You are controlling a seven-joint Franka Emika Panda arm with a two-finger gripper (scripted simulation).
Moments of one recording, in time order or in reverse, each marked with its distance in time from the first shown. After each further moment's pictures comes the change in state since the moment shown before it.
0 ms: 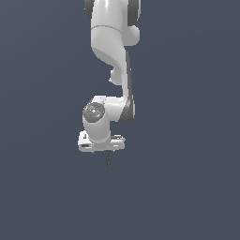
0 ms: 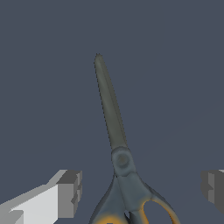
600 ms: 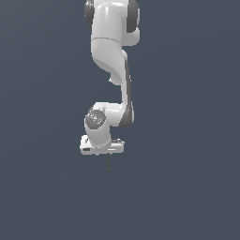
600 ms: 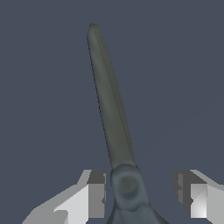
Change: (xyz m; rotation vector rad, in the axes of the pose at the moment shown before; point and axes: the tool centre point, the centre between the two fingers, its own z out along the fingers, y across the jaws) arm -0.001 0.001 0.034 0.000 -0.002 0.000
